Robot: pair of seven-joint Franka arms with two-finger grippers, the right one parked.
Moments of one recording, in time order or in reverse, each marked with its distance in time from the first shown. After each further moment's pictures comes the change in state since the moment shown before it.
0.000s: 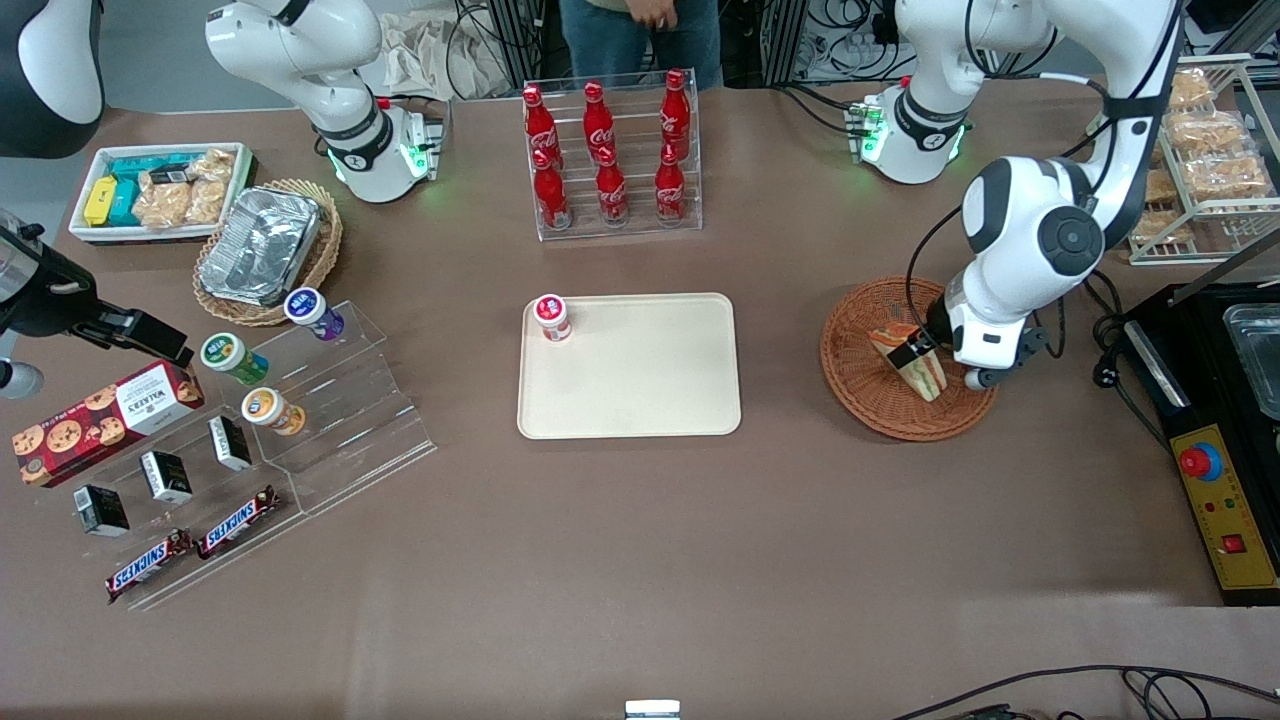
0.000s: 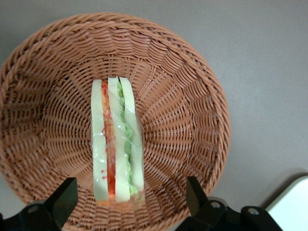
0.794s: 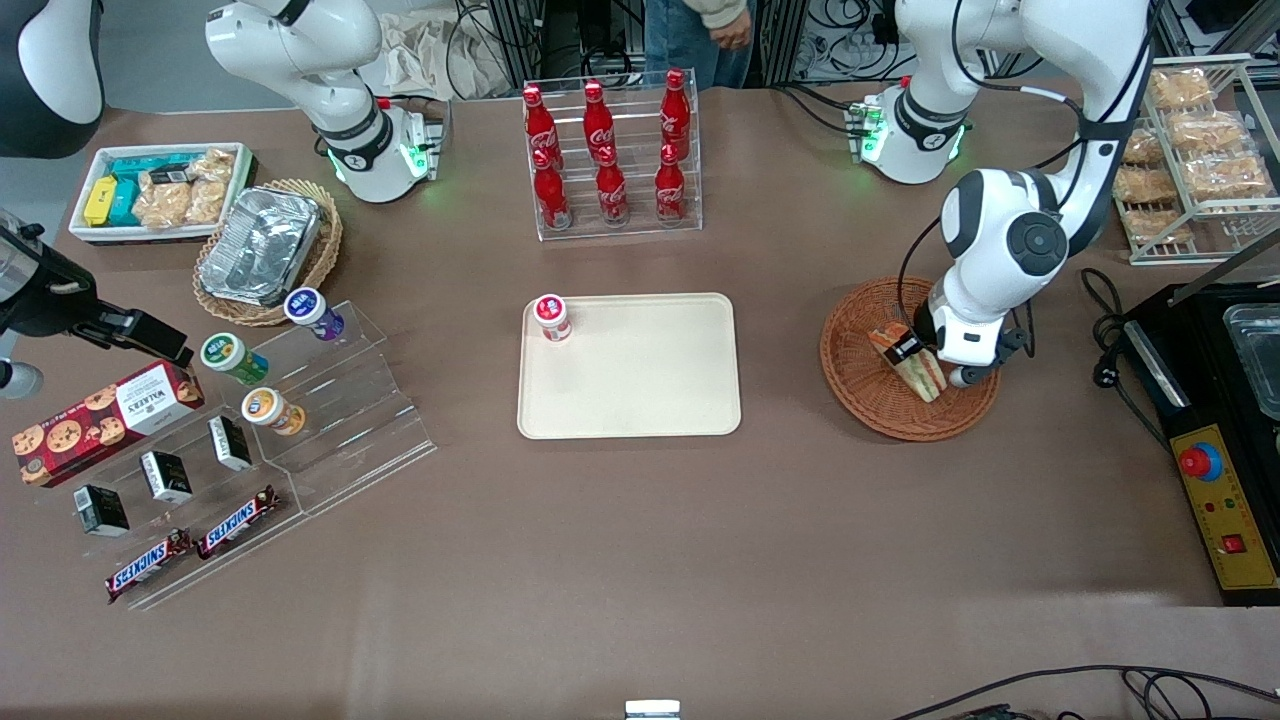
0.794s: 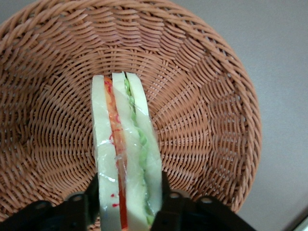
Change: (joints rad) arm -0.008 0.030 -0.003 -0.089 0.000 0.151 0.002
